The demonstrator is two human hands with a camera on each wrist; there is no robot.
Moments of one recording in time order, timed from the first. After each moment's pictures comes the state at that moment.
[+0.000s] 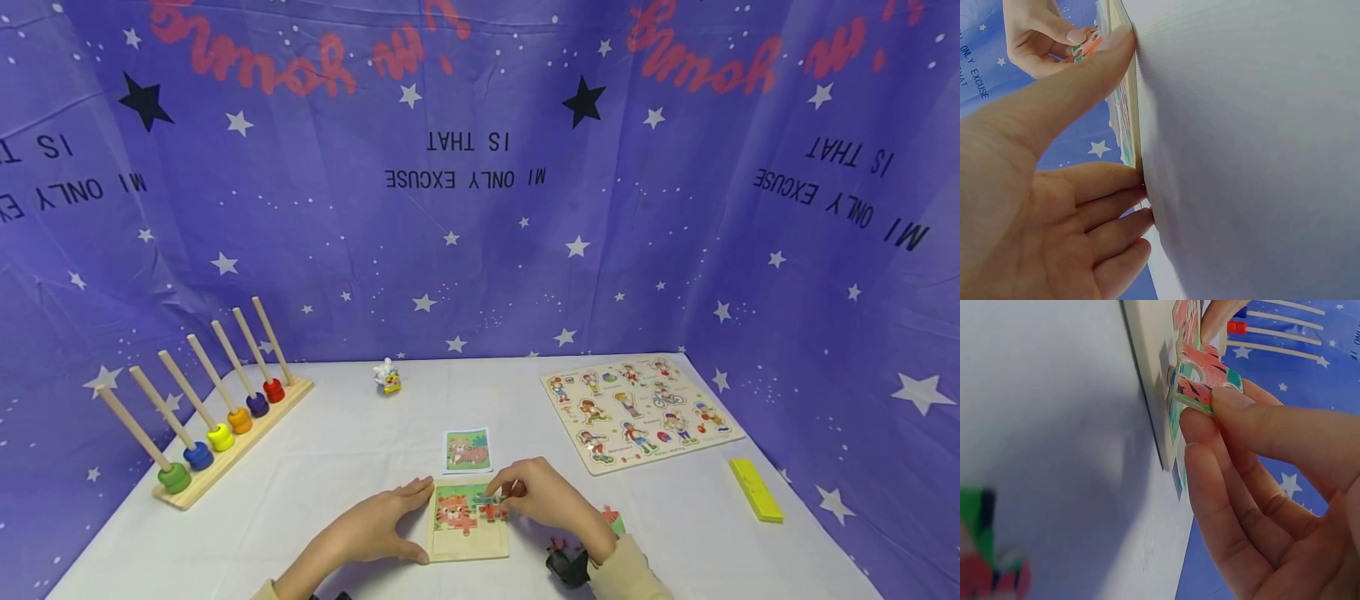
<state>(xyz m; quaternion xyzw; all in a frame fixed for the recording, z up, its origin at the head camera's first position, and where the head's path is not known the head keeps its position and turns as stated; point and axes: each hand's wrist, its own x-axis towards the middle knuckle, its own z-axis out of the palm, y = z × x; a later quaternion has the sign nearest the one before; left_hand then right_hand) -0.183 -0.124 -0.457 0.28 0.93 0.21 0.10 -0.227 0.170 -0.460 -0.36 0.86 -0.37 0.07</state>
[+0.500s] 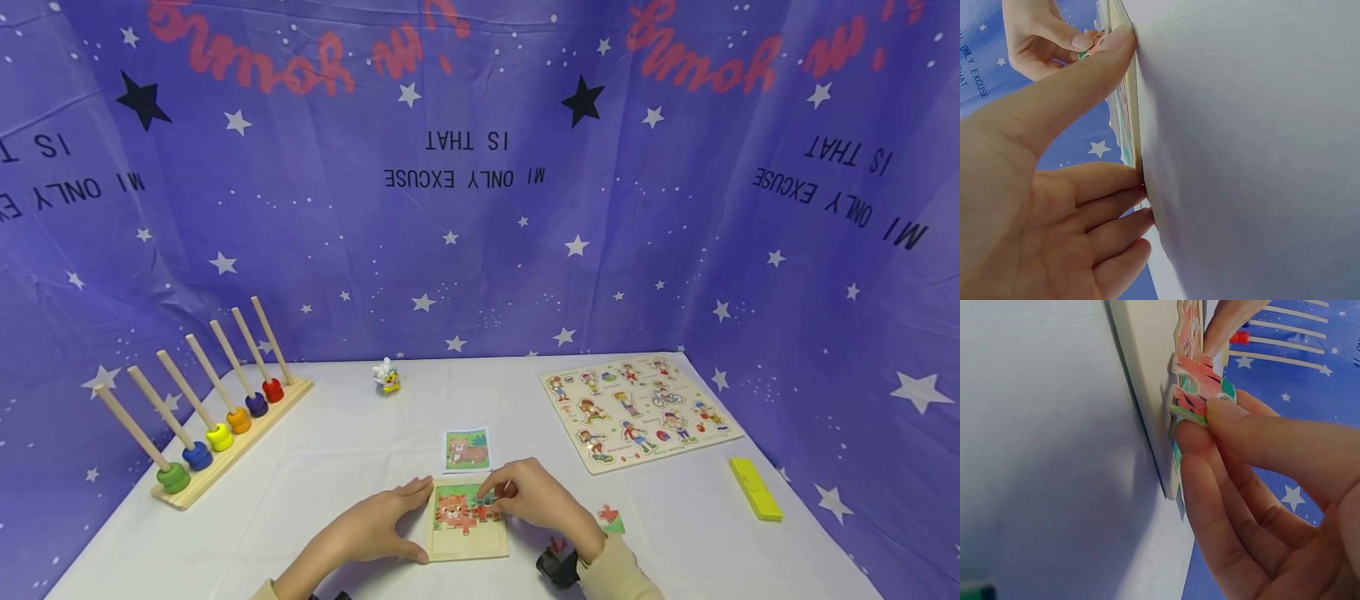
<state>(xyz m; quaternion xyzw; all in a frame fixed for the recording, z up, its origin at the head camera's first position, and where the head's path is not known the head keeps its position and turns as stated) -0.184 -0.123 -0.457 0.28 0.93 0.20 0.10 -0.226 0.156 -0.462 -0.35 0.86 -0.36 0.07</state>
